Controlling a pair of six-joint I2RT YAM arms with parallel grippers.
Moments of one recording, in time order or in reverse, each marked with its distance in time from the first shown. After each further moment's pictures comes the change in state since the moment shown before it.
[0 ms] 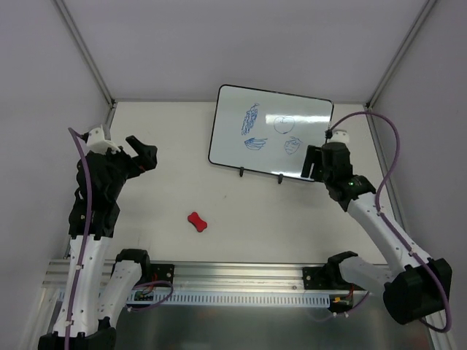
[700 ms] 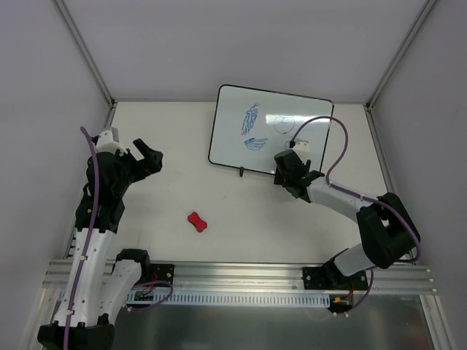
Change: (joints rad) left arm -0.015 0.041 -0.067 -0.001 0.015 -0.045; right arm 0.301 0.434 -0.029 0.228 0.254 0.262
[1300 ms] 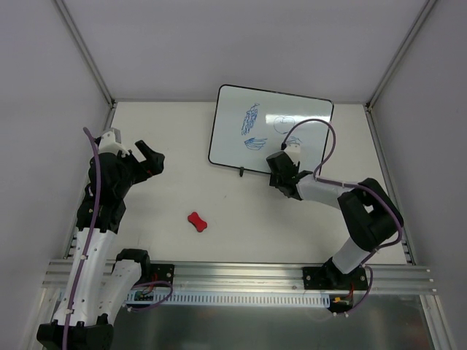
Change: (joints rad) left arm -0.013 -0.001 -0.018 -0.003 0.002 -0.005; right arm 0.020 0.164 0.014 0.116 -0.023 0.004
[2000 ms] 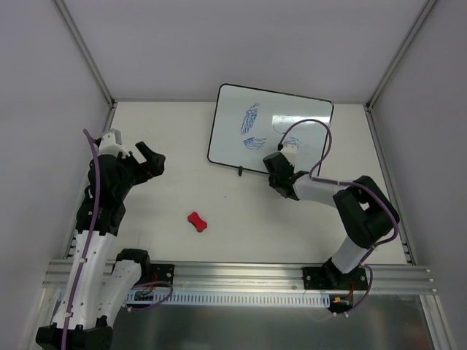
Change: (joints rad) left arm -0.013 -0.019 -0.002 -0.008 0.000 0.000; right arm 0.018 0.044 0.019 0.030 0.009 -0.001
